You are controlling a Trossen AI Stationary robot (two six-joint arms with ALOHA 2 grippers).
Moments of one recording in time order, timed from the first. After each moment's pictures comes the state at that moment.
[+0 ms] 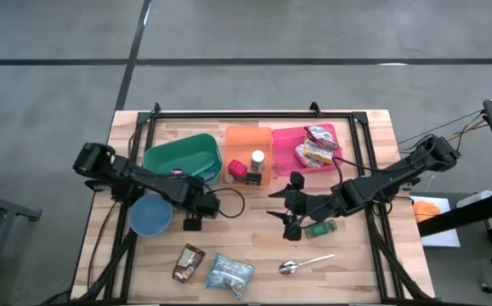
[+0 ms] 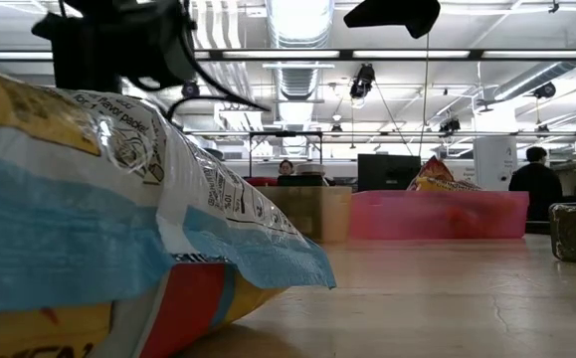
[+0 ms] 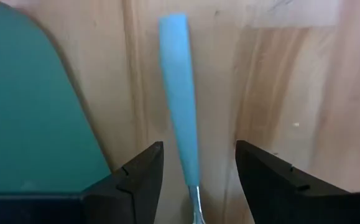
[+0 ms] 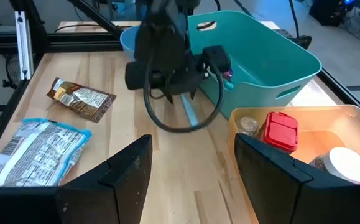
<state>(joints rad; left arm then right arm) -0.23 1.65 0.88 -0.79 -0.18 -0.21 0.41 1.38 0.98 -0.12 0.52 0.26</state>
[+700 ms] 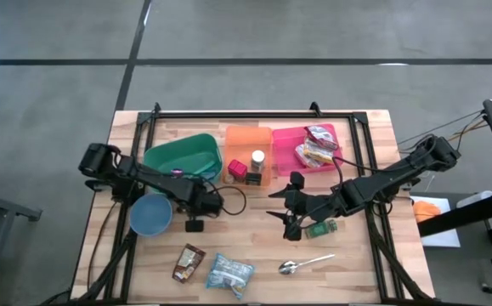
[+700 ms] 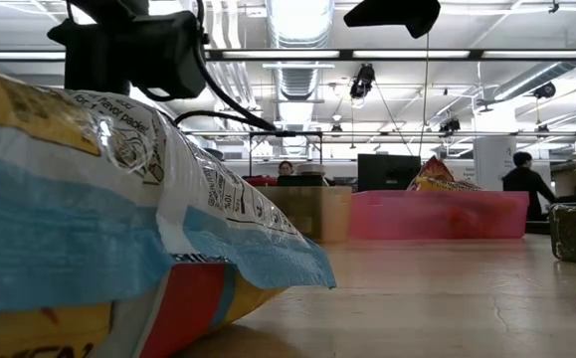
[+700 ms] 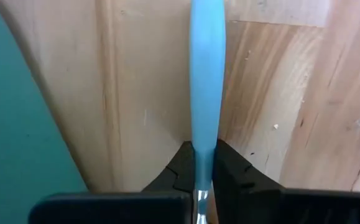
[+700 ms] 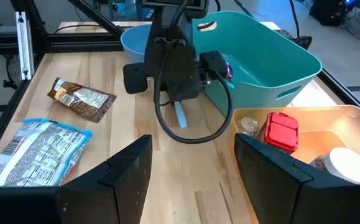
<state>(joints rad) -0.19 1.71 0.90 -0.81 -0.07 -0.27 0.41 1.38 0.98 -0.12 0.51 0.26</state>
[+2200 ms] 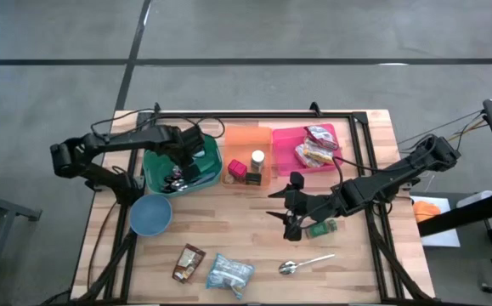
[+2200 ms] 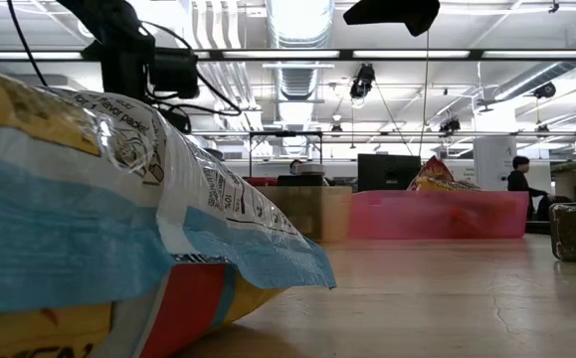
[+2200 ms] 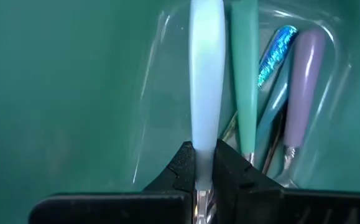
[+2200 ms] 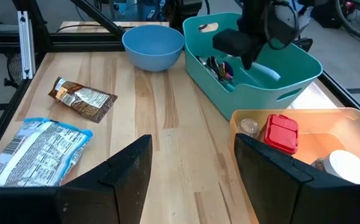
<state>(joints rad) 0.45 1.38 0.86 -0.89 -0.12 -0.09 0.41 1.38 0.99 -0.12 0.51 0.25</state>
